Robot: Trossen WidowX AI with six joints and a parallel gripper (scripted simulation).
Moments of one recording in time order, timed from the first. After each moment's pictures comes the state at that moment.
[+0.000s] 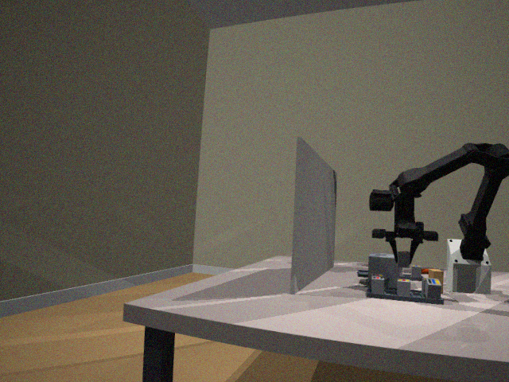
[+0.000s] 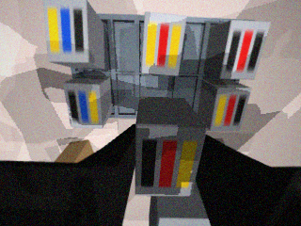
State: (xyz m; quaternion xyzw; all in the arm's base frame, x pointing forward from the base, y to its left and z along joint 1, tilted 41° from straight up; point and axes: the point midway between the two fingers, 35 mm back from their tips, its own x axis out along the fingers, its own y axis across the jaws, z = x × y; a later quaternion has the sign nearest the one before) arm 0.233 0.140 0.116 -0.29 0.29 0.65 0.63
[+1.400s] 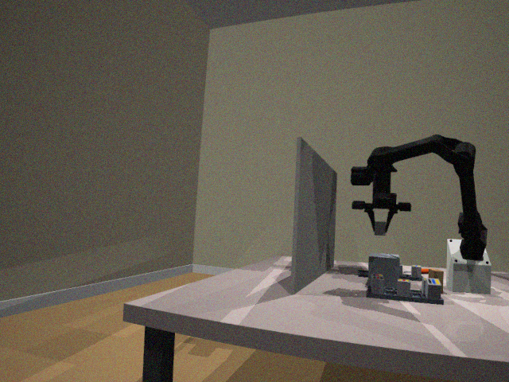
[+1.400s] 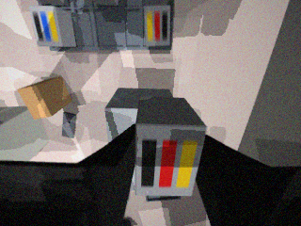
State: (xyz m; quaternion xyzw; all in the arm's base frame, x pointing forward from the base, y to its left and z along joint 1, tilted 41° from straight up) arm 0.306 0.023 0.129 -0.30 0.31 0.64 0.64
